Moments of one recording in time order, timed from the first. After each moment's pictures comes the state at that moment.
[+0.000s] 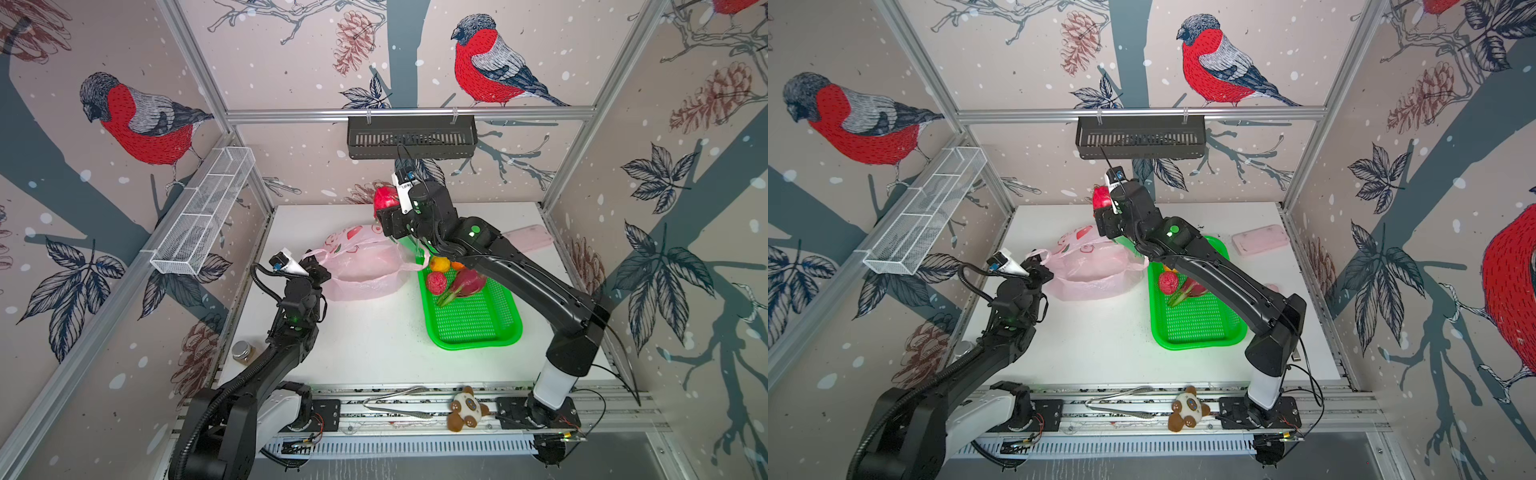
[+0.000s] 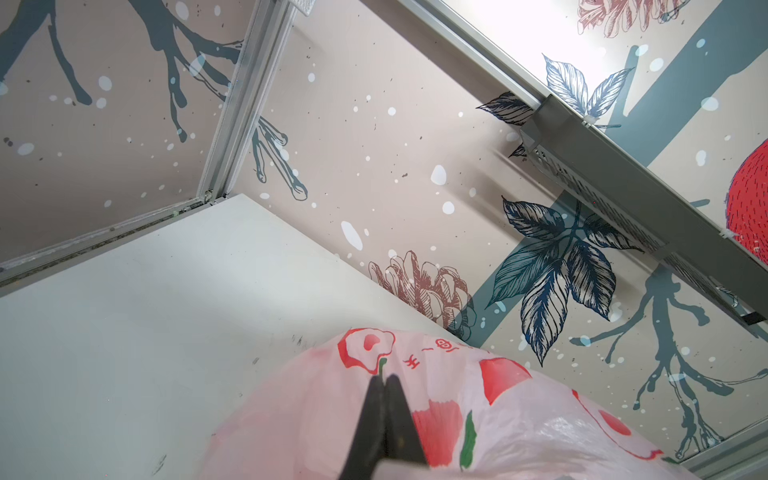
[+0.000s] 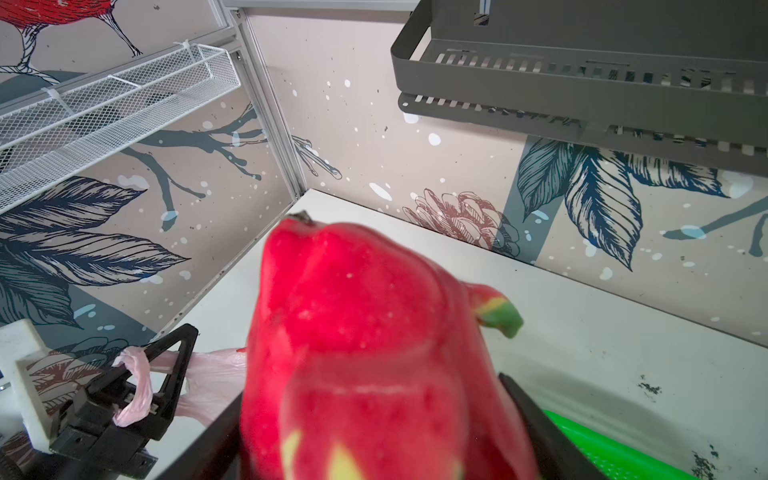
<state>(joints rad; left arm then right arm) -0.19 1.05 0.36 0.70 -0.32 -0.58 0.90 1.76 1.95 -0.56 0.27 0.21</state>
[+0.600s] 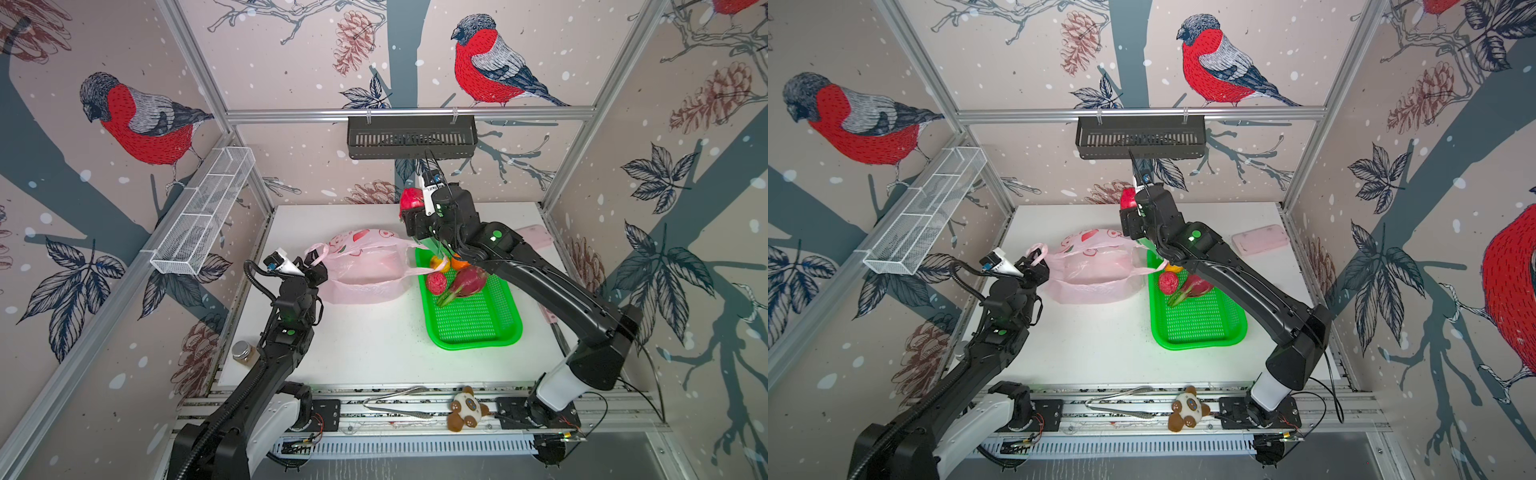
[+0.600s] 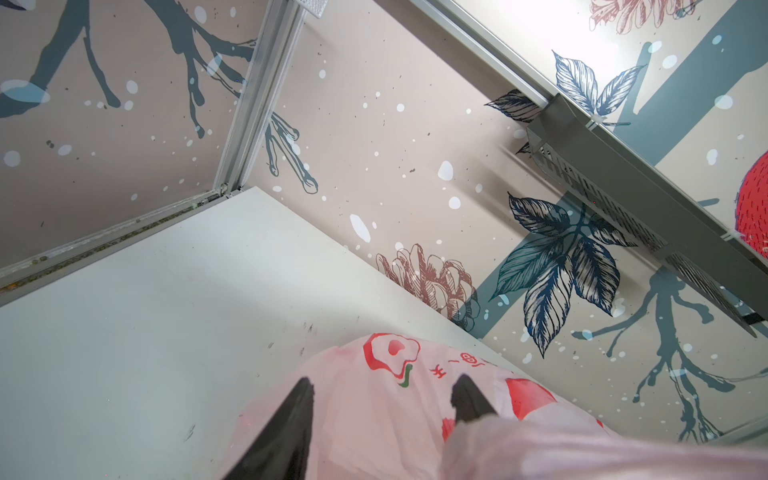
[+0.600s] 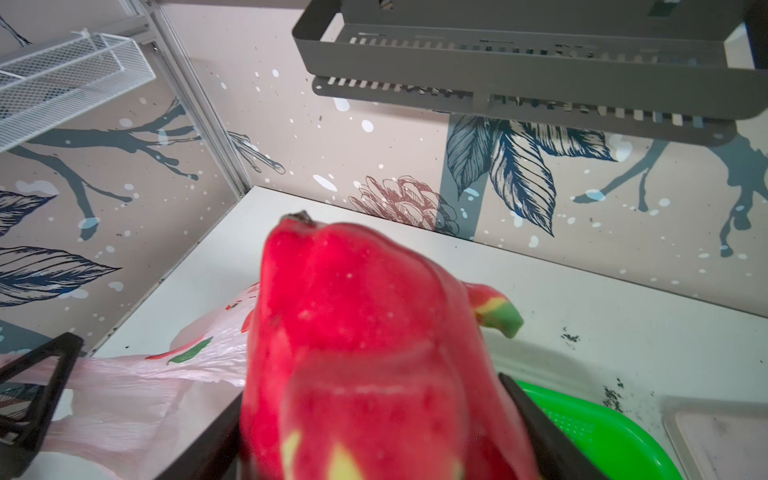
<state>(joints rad) -0.19 0.89 0.41 0.44 -0.31 -0.59 0.83 1.62 1.74 -0.54 0.33 0.23</state>
